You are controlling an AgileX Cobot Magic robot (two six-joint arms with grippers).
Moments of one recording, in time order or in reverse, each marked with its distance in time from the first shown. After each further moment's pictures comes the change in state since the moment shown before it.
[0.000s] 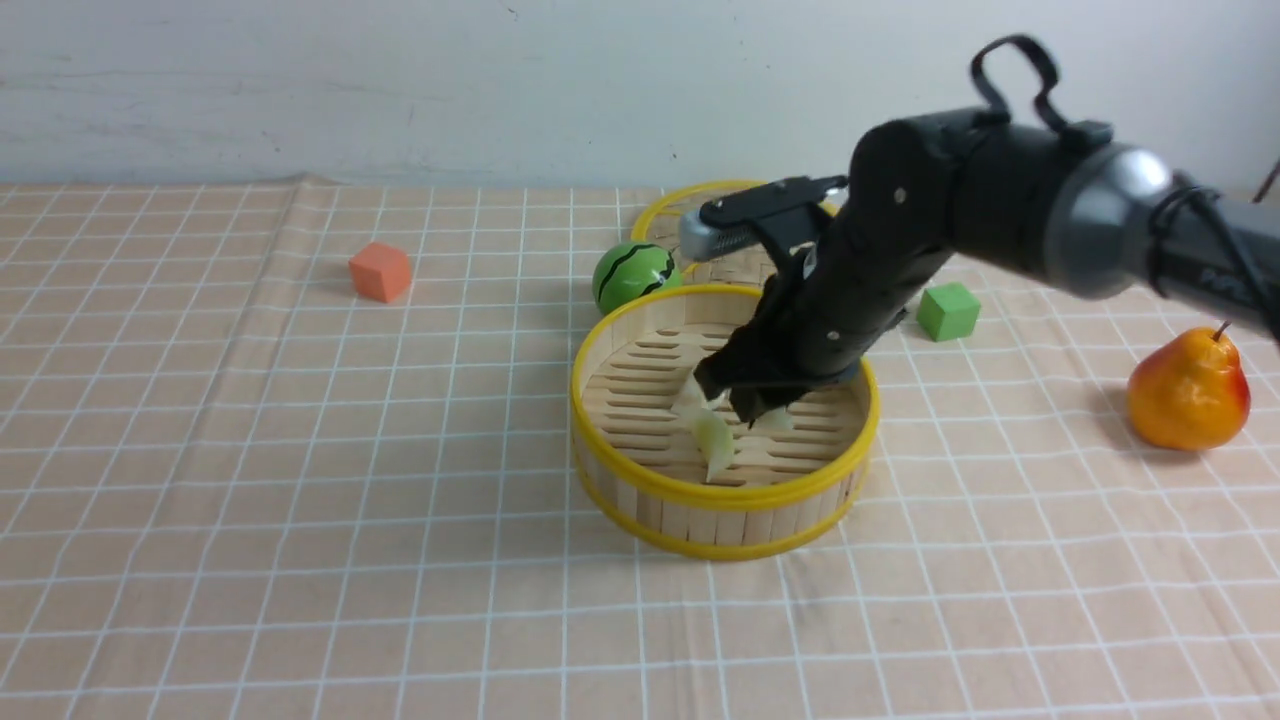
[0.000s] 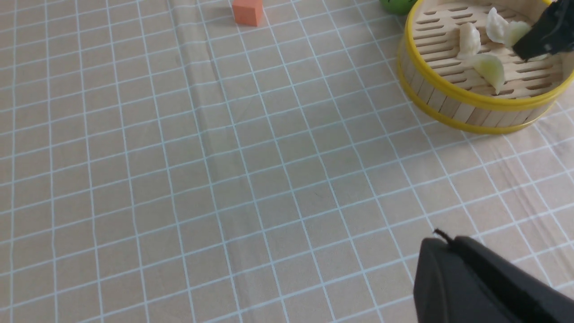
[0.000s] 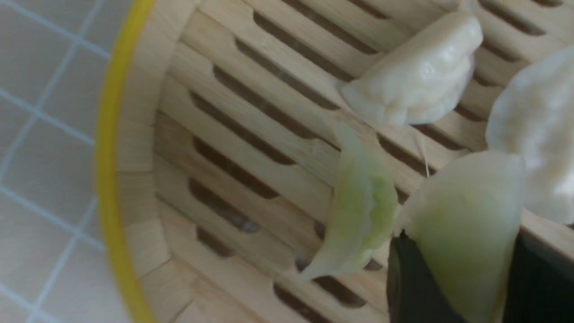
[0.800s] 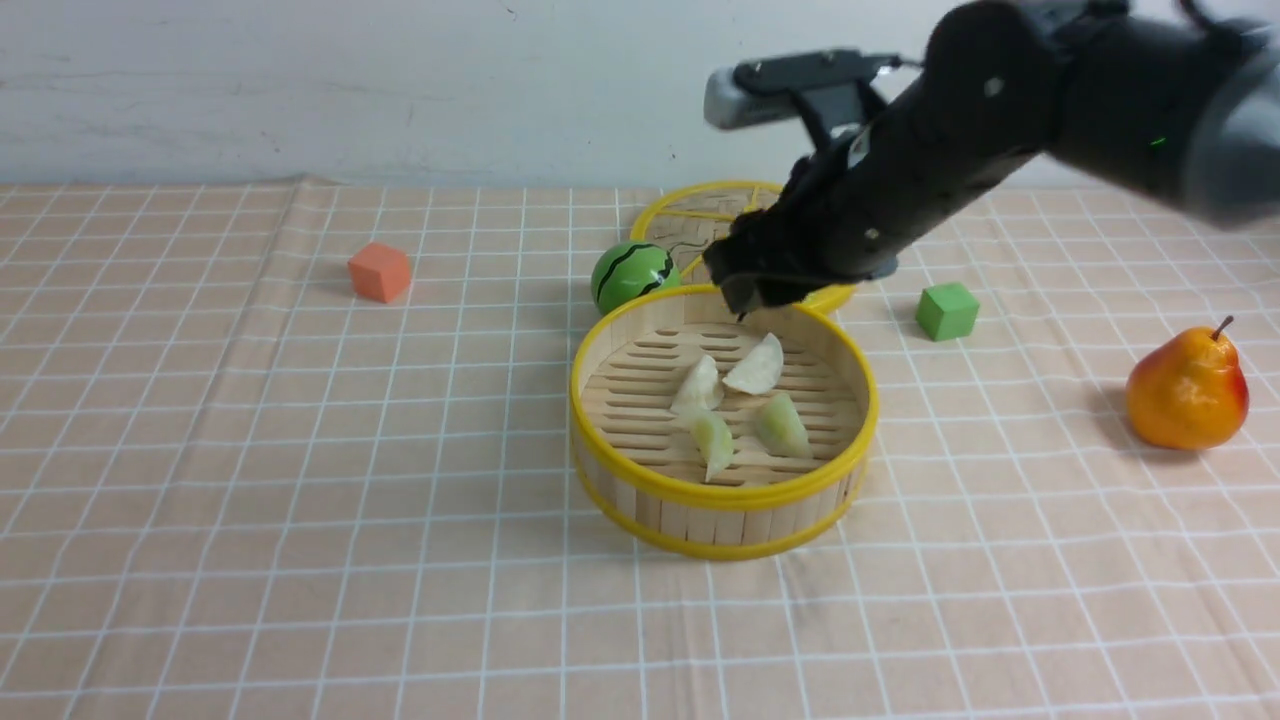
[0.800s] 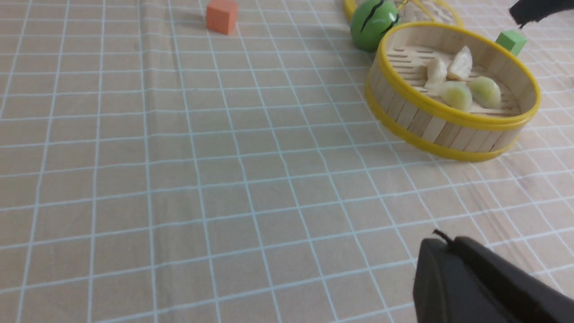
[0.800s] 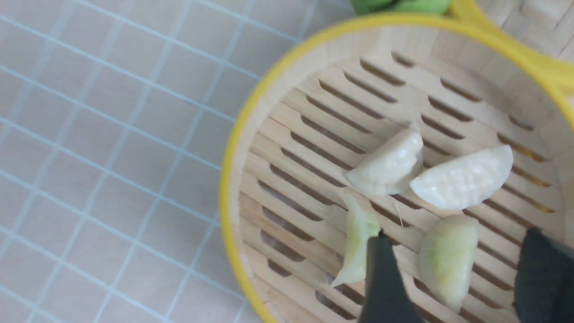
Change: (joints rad) right arm -0.002 -0.258 0.027 0.083 -0.015 -0.012; left arm 0.000 -0.640 0.740 -0.023 -0.408 -0.184
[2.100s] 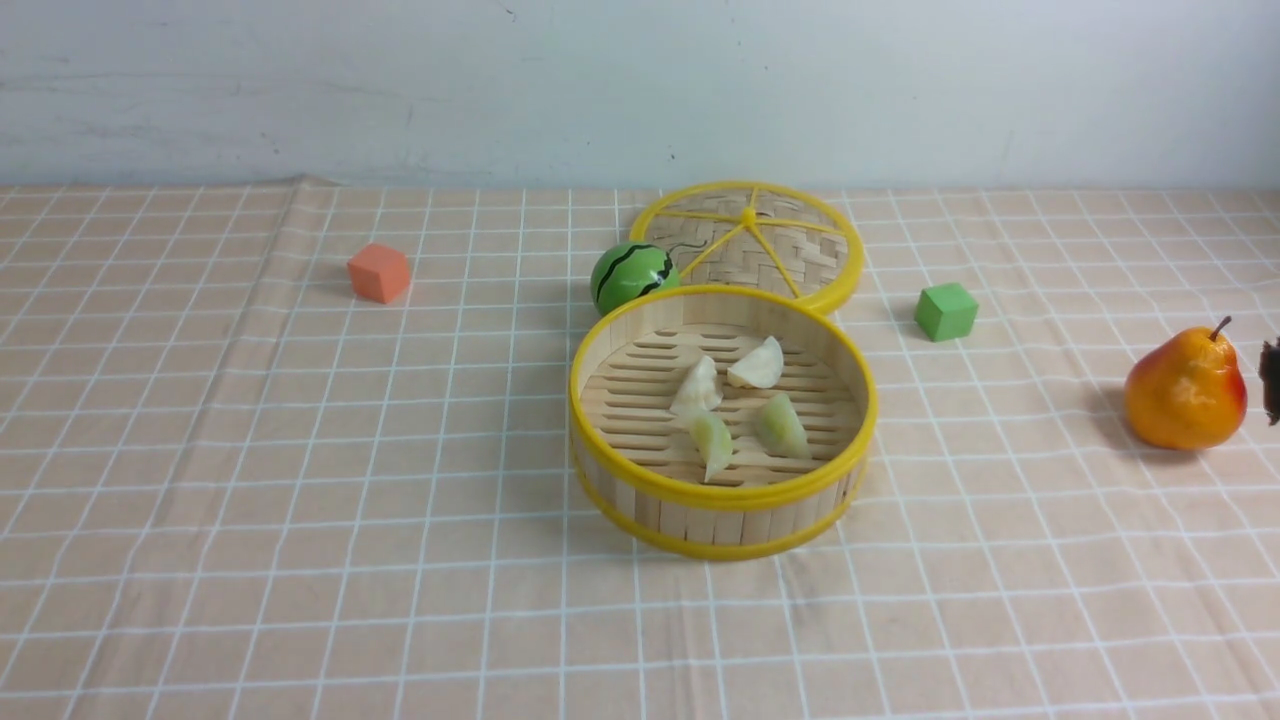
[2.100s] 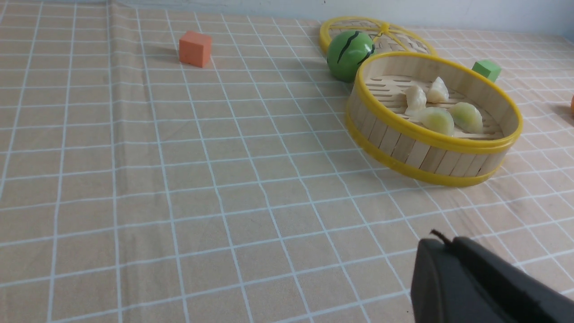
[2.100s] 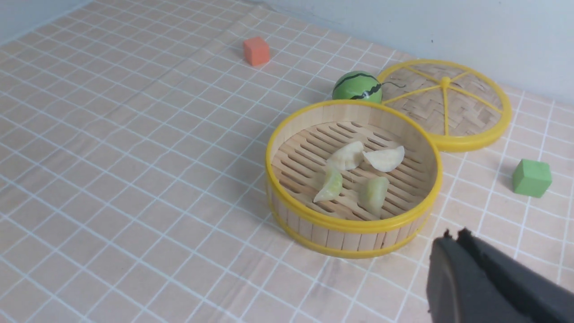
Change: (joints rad) right arm 0.000 -1.156 0.822 -0.021 -0.150 -0.092; left arm 0.000 -0.029 0.123 -0.003 -0.165 0.000
